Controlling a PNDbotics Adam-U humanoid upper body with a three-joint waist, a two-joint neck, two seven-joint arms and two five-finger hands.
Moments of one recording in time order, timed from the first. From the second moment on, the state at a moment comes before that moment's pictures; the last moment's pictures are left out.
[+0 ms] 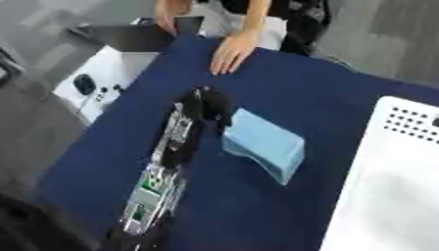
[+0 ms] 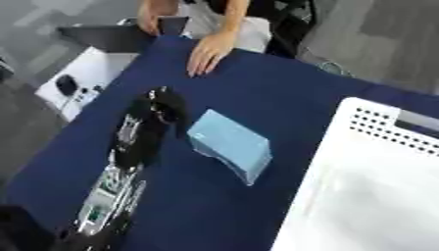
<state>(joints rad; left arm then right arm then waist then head) -0.03 0.20 0.26 -1.98 0.26 -0.43 -0.15 -0.30 -0.34 0.08 -1.99 -0.85 -0.23 0.89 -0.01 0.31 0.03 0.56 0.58</state>
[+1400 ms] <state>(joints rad) -0.04 0.60 0.26 -1.92 -0.41 -0.61 -0.11 -0.32 -0.36 0.08 -1.99 -0.83 -0.21 0.89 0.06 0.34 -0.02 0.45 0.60</state>
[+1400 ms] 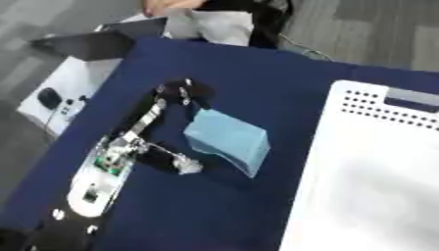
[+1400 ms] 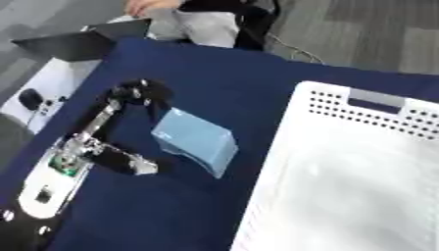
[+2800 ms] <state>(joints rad) -0.21 1.05 0.05 -1.61 -0.88 -0.78 0.19 -0.35 -0.36 0.10 -1.99 -0.81 -0.20 0.90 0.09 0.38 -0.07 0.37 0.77</state>
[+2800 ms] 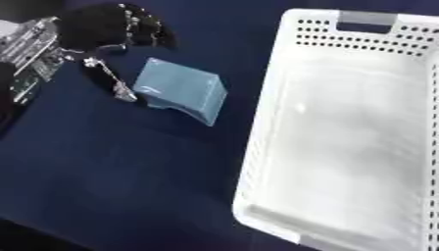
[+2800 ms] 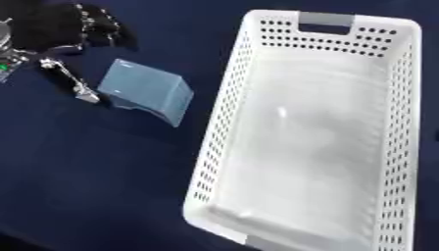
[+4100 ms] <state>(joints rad) -0.35 0.95 0.00 -1.42 -1.03 -0.79 -0.04 -0.35 -0.37 0.11 -1.99 -0.81 -0.20 0.90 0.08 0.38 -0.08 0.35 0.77</state>
